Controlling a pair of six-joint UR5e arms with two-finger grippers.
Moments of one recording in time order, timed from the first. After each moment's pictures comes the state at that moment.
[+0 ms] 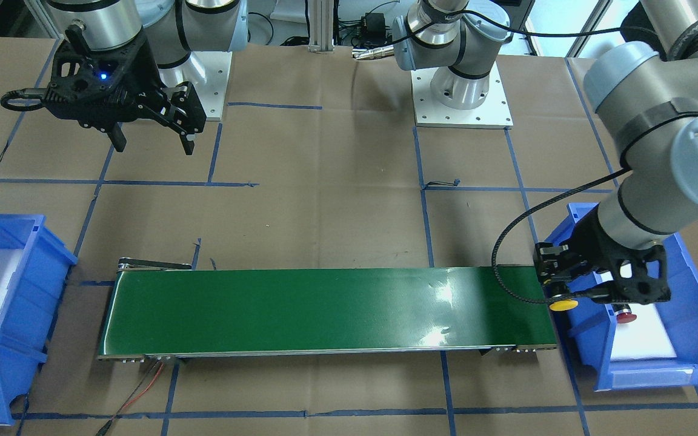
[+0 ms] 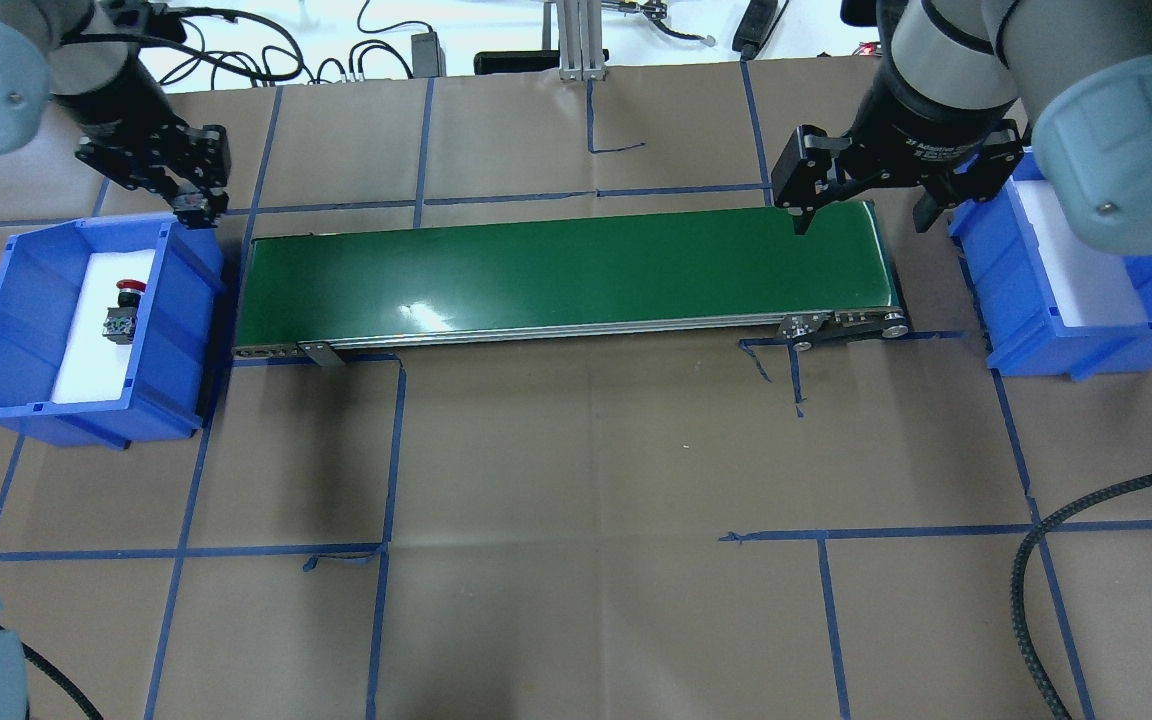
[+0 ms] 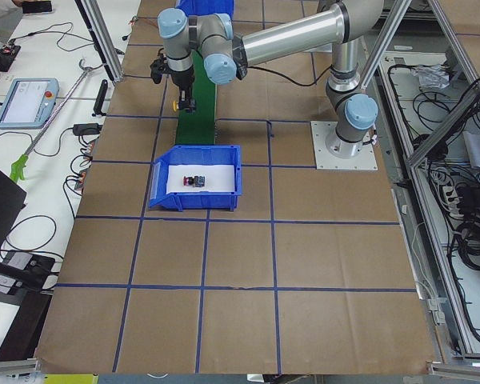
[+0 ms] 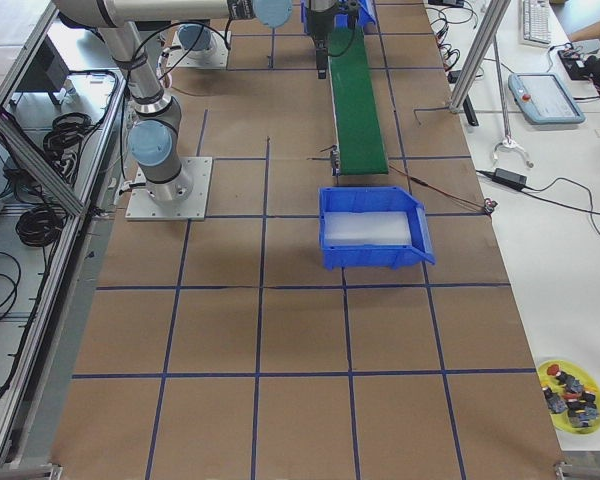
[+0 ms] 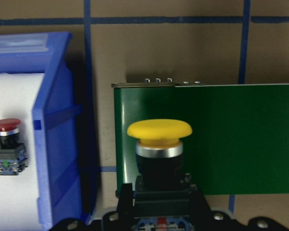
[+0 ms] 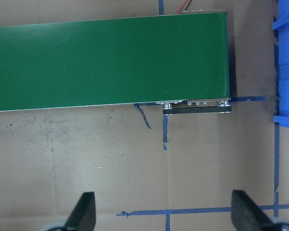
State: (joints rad) left arm -1.38 -1.90 -1.49 -1.36 1.58 0.18; right arm 1.63 -1.62 1.62 -1.66 -1.58 0.09
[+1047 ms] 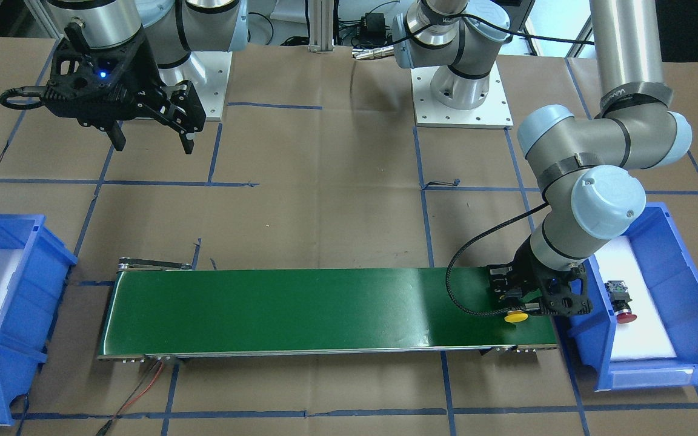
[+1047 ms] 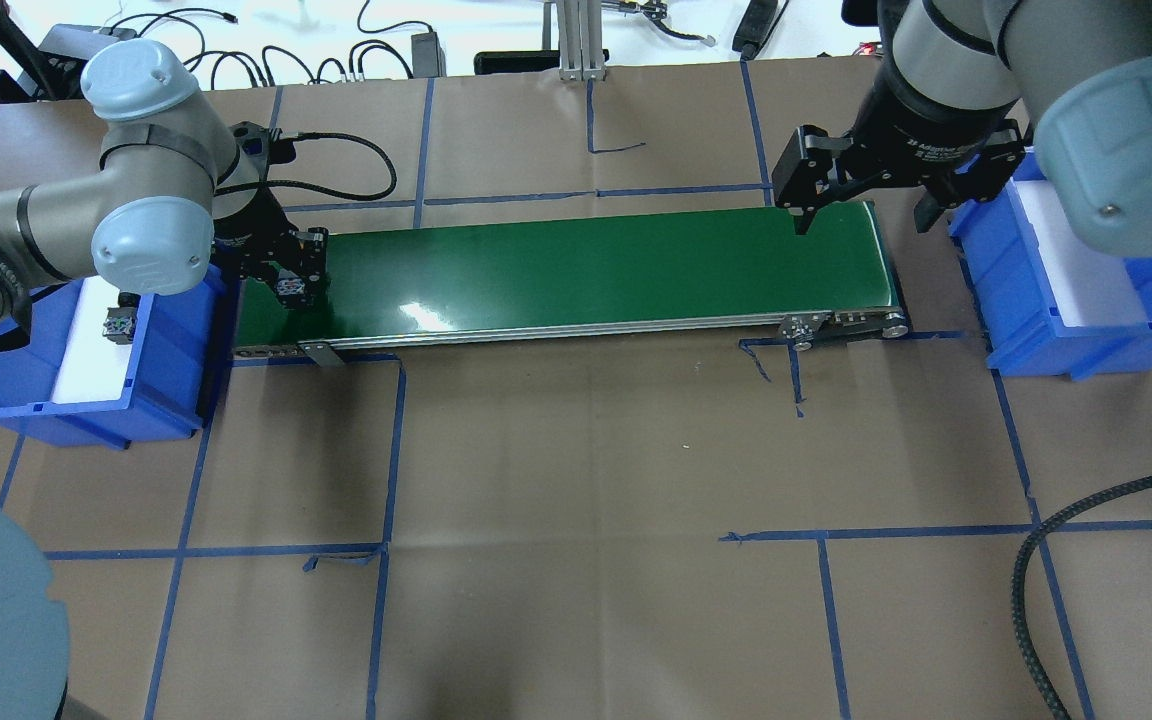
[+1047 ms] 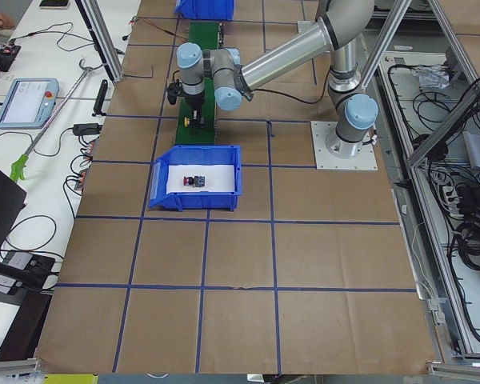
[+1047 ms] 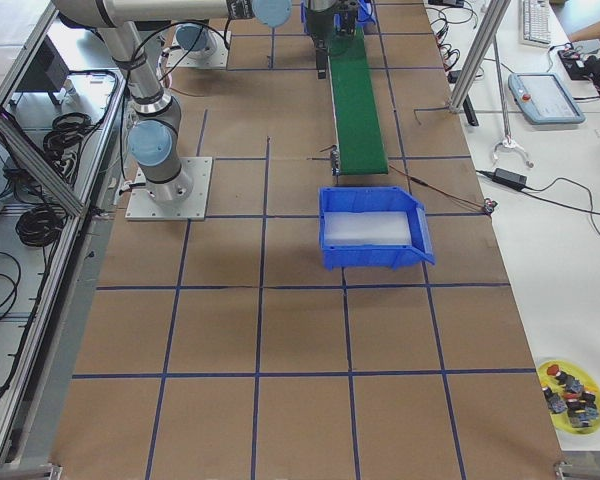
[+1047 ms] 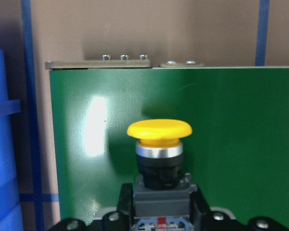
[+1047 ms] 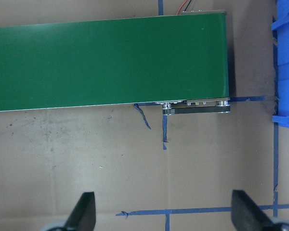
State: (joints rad) left arm -1.40 -1.94 -1.74 -1.03 1.58 0.16; right arm 1.63 -1.62 1.62 -1.66 -1.58 0.09
